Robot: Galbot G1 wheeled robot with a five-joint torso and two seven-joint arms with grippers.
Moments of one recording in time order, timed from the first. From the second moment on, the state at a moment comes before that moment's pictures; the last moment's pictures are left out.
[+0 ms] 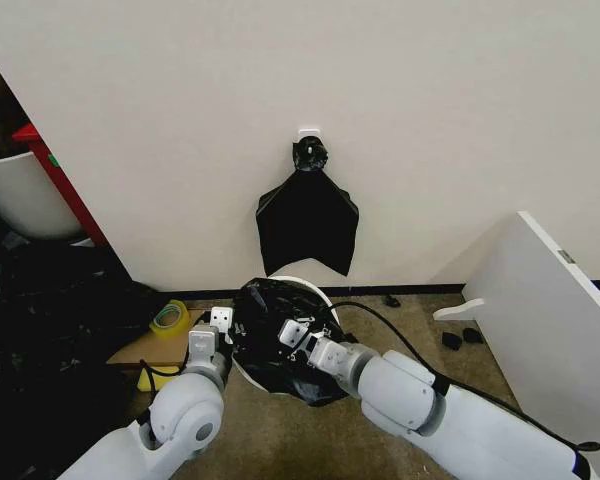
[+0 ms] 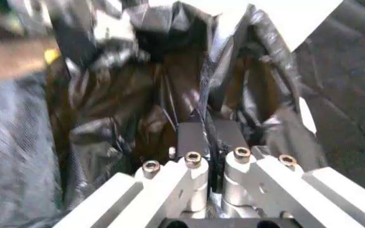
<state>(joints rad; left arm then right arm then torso) 1.16 -0.89 -0.03 -2.13 -0.81 0.43 -0.72 -0.77 0.93 -0.34 2.19 0.17 -0.71 -0.07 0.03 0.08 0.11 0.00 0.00</state>
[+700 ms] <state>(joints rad) 1.31 -0.84 -0.11 -2.12 -0.58 0.11 -0.41 -0.64 0.86 -0.14 2.08 0.68 -0.61 0.04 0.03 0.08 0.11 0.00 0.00</state>
